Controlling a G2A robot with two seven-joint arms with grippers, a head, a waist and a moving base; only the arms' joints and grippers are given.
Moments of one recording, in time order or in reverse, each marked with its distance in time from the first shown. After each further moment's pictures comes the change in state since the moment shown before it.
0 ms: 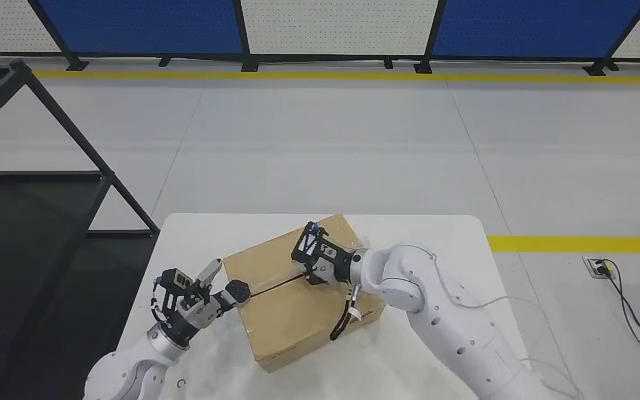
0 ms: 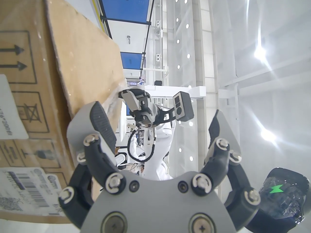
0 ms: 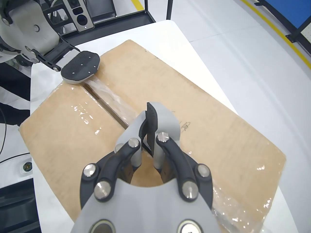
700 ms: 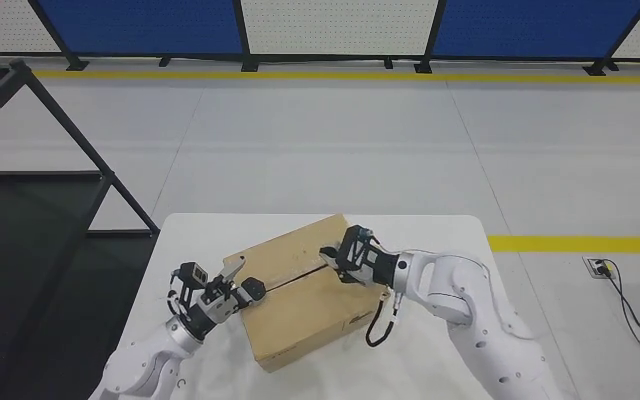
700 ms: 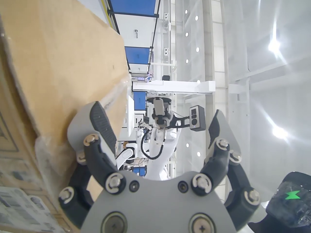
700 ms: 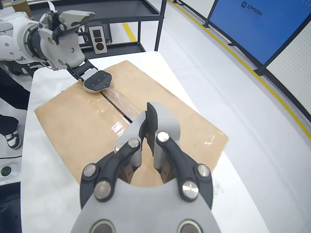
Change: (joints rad) left arm -0.062 -0.009 0.093 0.004 0.096 0.039 0.051; right arm -0.195 0.097 0.247 -0.250 -0.198 -0.185 -0.154
